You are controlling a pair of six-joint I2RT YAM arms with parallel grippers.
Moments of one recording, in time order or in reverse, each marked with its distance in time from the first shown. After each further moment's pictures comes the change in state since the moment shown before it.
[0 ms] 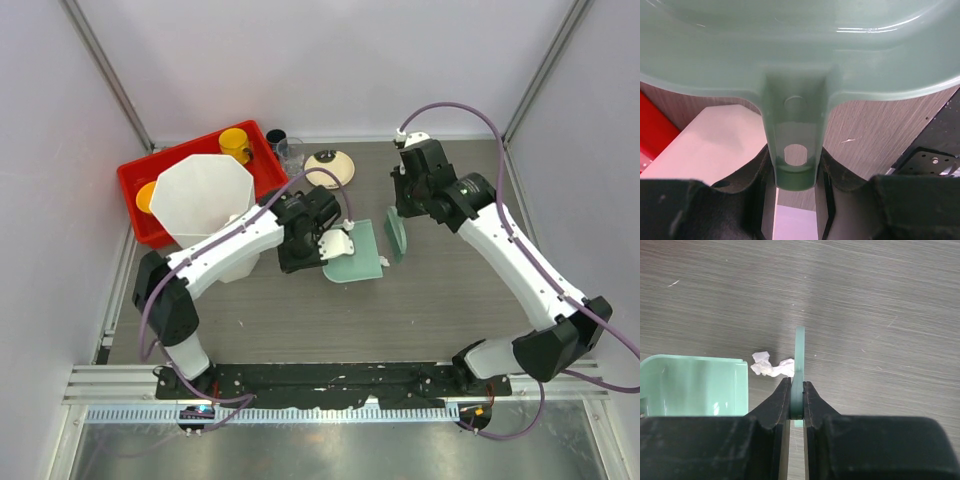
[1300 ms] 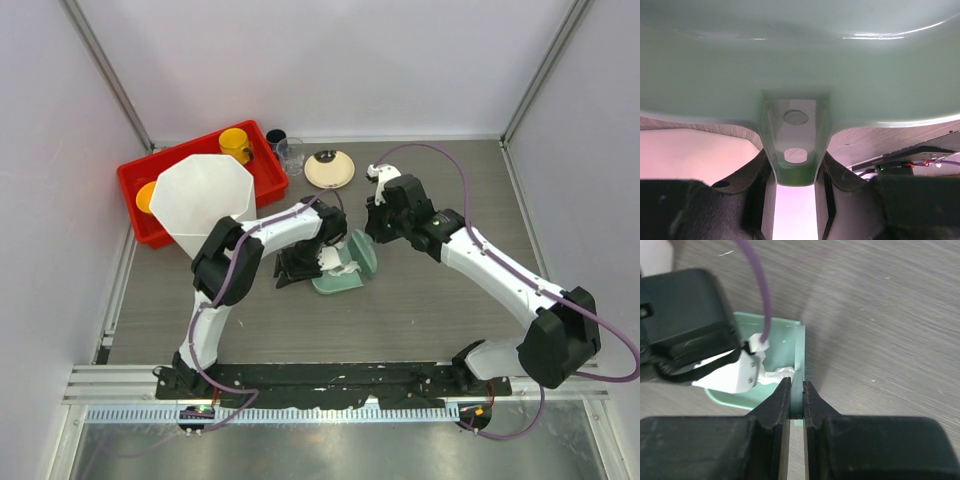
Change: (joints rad) left arm 0.034 0.451 0.053 -0.094 -0.088 -0.106; right arm 0.045 -0.052 -0.412 0.448 -0.187 -0.069
